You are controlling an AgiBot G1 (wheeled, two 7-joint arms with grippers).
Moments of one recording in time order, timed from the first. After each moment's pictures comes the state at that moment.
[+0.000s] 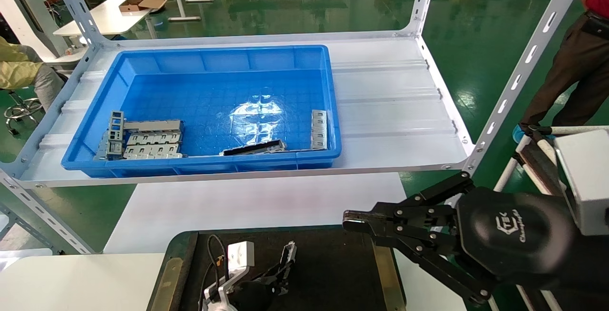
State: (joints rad) left arm -0.65 1.35 0.44 -1.20 2.59 0.46 -1.86; right arm 1.08 -0.60 -0.30 1.28 -0.72 -1.49 0.18
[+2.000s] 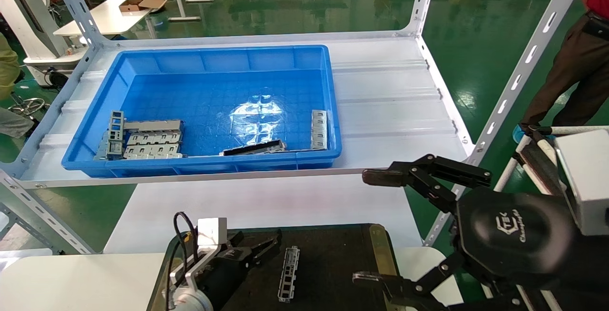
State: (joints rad) left arm -0.63 1.15 0.55 -1.36 2.78 0.24 -2.08; right arm 1.08 -0.60 -0.30 1.28 -0.72 -1.49 0.18
